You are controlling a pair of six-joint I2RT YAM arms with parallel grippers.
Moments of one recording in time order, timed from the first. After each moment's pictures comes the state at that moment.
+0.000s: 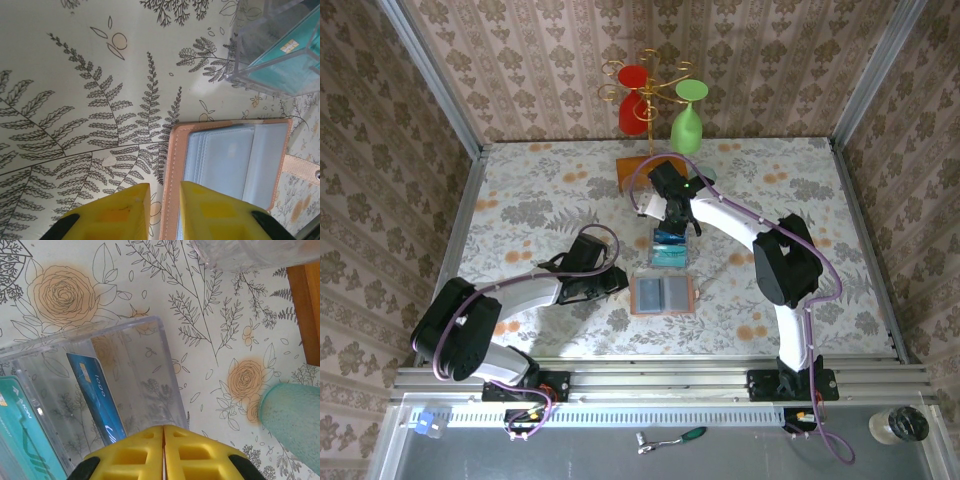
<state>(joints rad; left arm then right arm) -0.63 1.43 0.60 -0.11 0.33 -0.87 0.57 2.03 1.66 -0.79 0.15 -0.68</state>
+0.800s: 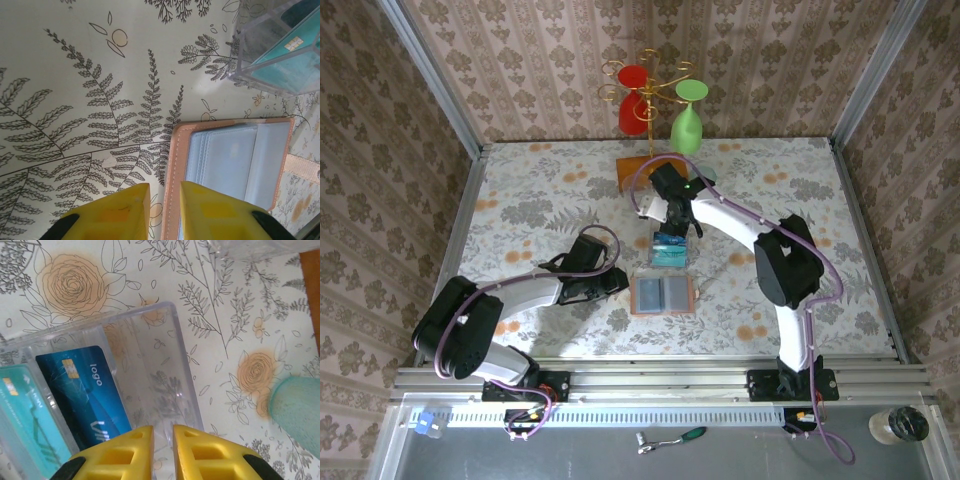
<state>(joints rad) -0.64 1.44 0.59 -0.10 0.34 -0.87 0.57 2.01 1.64 -0.81 0.15 -0.66</state>
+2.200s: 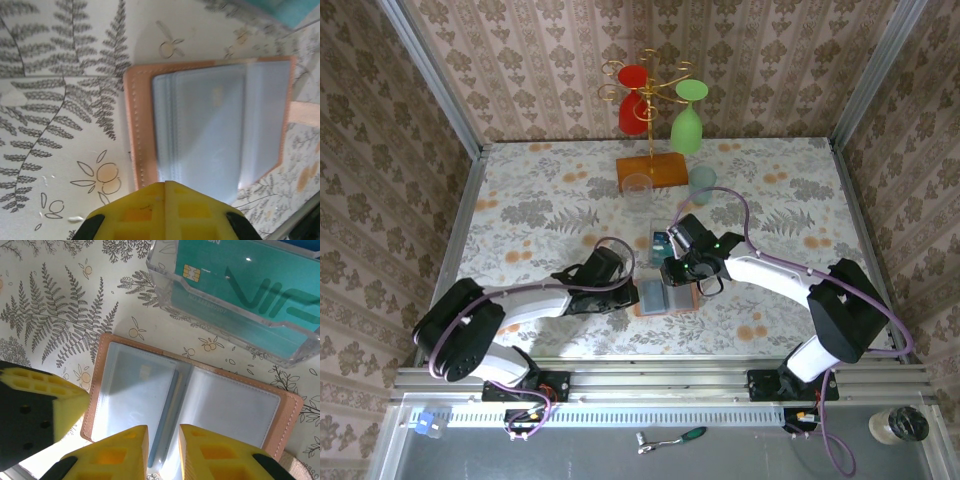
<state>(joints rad) -0.81 1.45 0.57 -0.06 0.29 -0.94 0.70 1.56 0.99 -0.50 -0.15 0.45</state>
